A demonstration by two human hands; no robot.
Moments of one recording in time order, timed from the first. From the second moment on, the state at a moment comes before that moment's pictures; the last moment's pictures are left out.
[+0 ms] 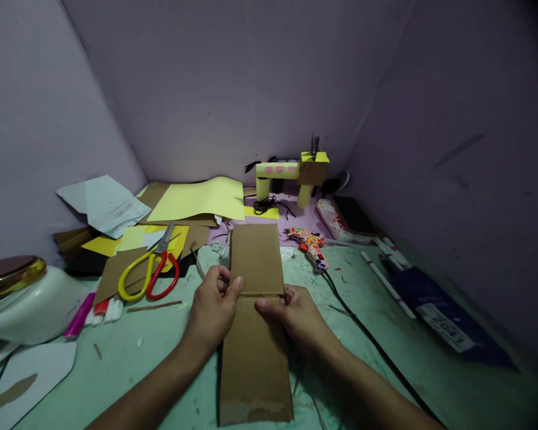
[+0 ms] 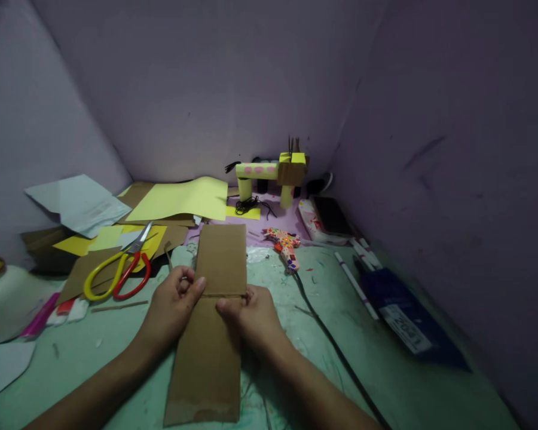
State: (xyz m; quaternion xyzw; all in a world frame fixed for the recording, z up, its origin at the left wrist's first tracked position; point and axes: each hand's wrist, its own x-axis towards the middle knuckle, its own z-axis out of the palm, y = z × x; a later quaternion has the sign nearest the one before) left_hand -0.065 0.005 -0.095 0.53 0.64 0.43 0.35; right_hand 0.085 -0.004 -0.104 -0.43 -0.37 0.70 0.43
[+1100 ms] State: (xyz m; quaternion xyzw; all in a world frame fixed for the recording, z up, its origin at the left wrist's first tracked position) left_hand -0.066 -0.008 -0.088 0.43 0.46 0.41 0.66; right_hand 0.085 -0.005 -0.103 -0.40 -0.34 0.72 0.46
